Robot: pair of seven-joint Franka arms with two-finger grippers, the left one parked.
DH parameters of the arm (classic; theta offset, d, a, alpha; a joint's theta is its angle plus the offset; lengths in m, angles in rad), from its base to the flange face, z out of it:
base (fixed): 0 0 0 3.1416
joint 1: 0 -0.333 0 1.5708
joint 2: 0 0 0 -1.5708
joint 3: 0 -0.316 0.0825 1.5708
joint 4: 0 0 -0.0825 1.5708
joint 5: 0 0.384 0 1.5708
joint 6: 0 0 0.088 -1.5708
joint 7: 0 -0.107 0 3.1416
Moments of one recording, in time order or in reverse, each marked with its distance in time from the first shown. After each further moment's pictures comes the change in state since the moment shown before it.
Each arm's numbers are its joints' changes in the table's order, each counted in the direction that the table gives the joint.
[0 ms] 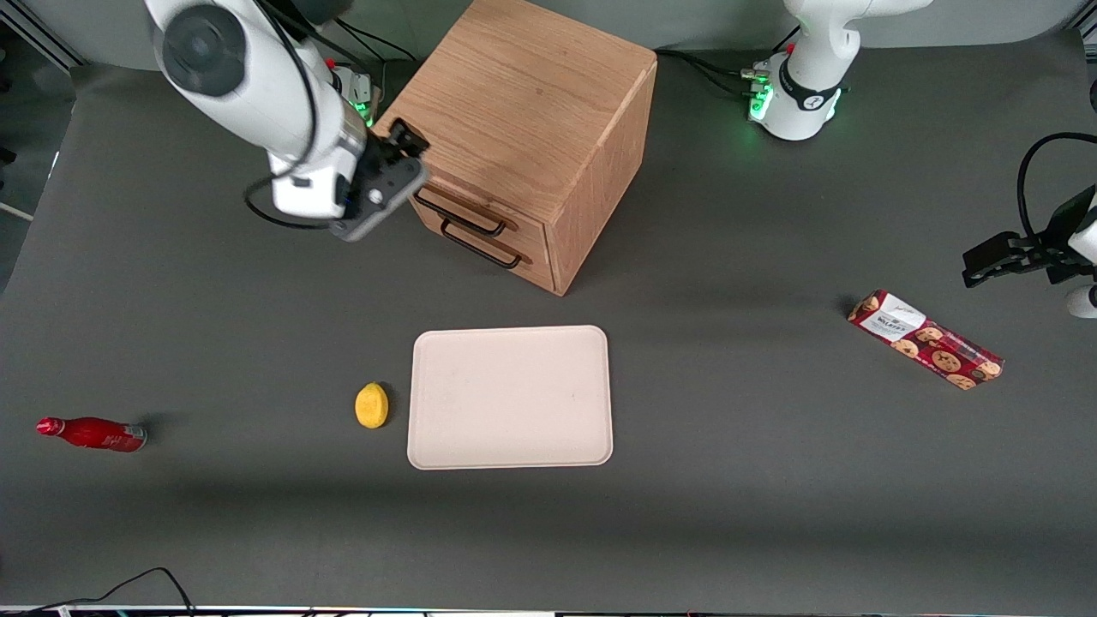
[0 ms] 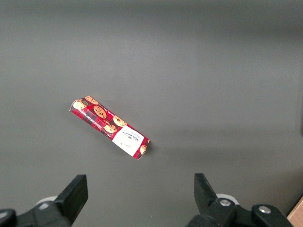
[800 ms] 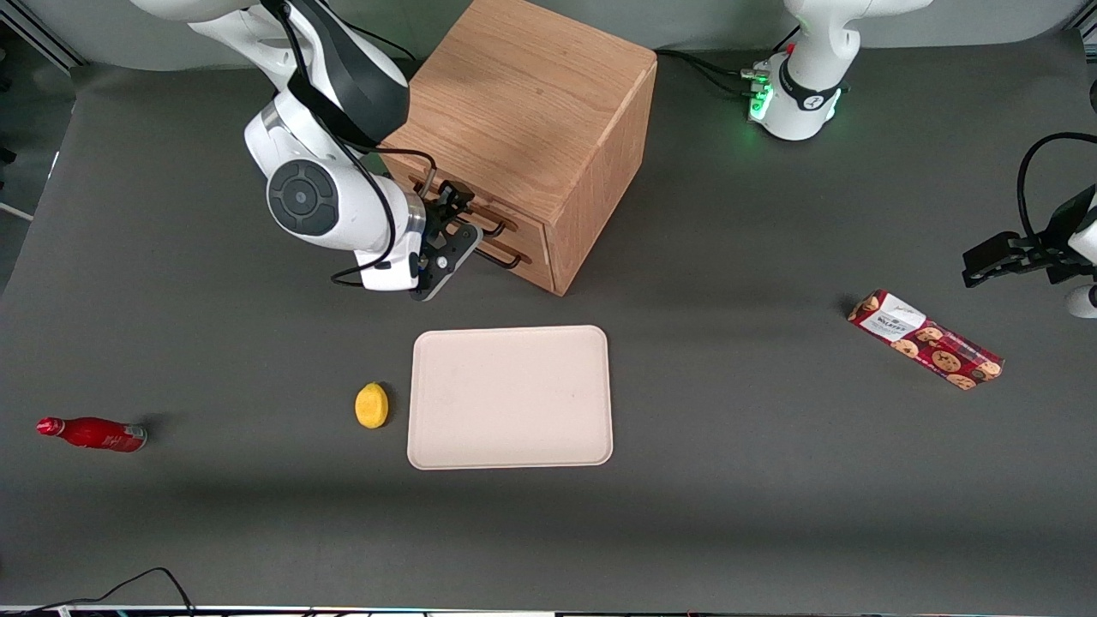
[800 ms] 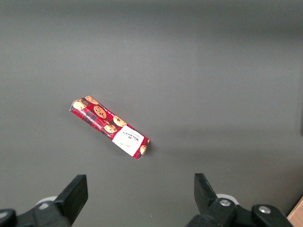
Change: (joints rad) arm -0.003 0.193 -0.040 0.044 -0.001 0.154 0.123
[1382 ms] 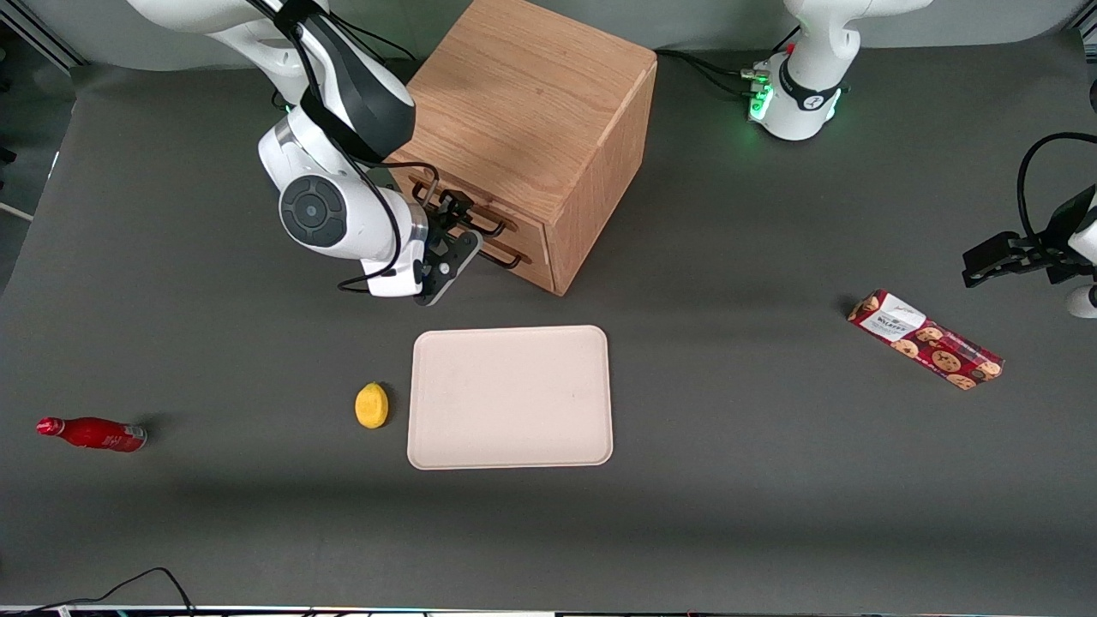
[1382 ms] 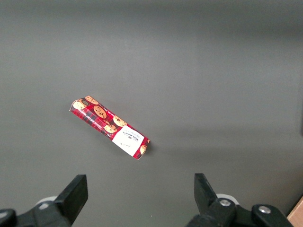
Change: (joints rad) arm 0.007 -0.006 0.000 0.083 -0.001 0.082 0.021
